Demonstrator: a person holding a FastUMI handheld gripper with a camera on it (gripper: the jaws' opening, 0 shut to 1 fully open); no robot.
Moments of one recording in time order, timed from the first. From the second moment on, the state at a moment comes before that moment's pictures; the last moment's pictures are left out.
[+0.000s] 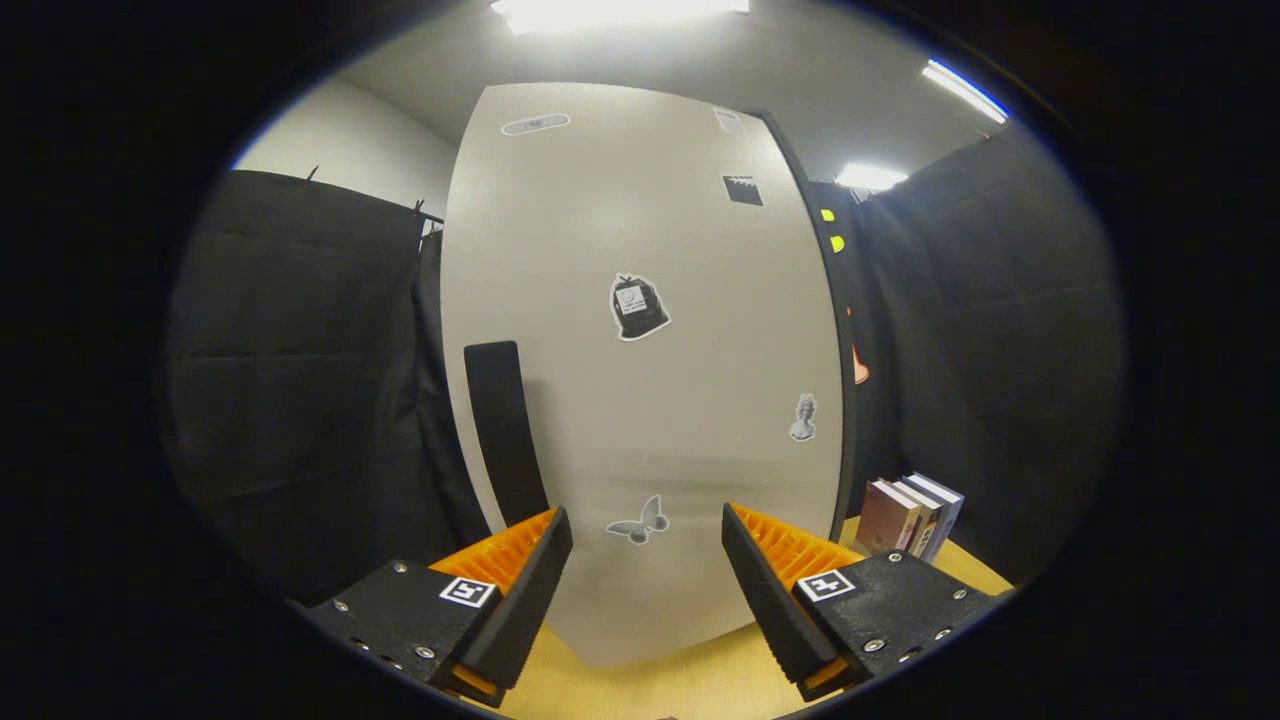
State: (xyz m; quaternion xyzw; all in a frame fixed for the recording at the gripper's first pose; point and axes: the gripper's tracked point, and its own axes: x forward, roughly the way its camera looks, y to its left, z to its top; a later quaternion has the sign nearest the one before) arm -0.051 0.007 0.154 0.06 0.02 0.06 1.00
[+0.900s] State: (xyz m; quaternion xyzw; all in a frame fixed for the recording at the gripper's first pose) arm -0.173 -0.038 0.117 0.03 0.00 0.03 1.00
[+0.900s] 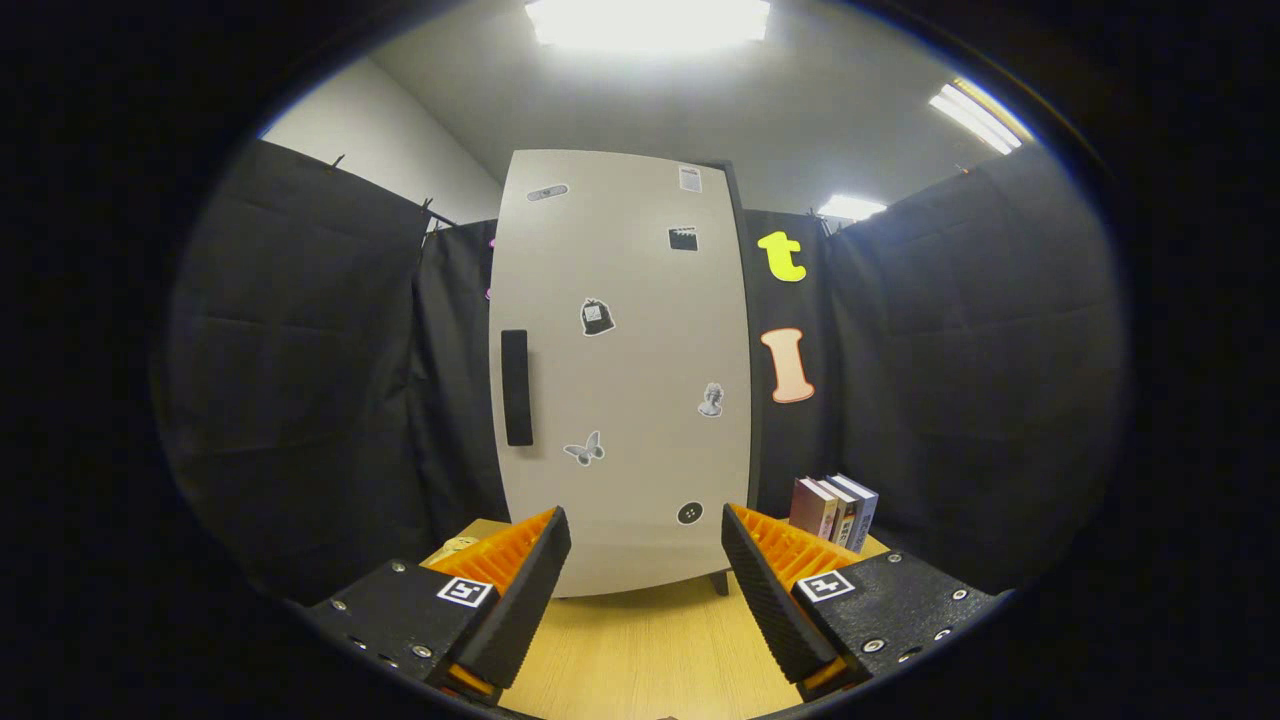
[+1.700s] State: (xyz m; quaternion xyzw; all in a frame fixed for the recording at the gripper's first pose) arm -0.180 -0.037 0.115 0.04 0.00 0.02 1.00
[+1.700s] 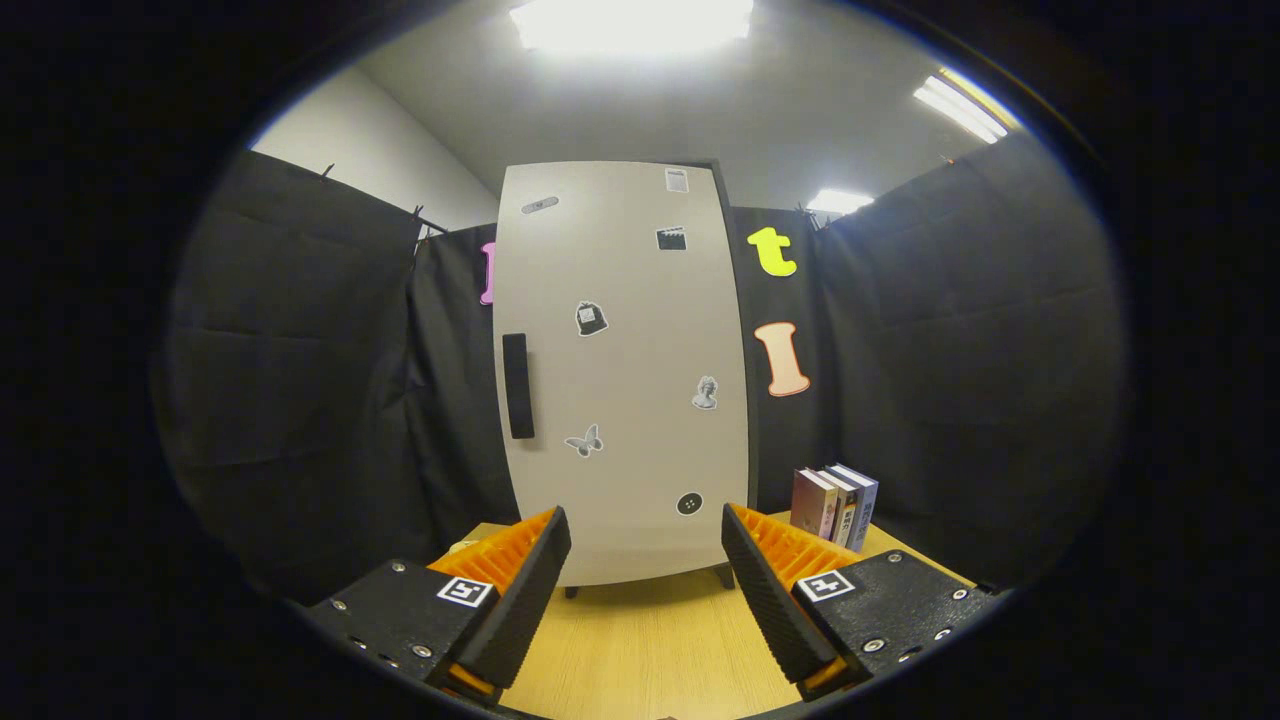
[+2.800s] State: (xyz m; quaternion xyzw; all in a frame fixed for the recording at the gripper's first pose) arm -0.183 -0.040 0.120 0.04 0.00 0.01 1.00
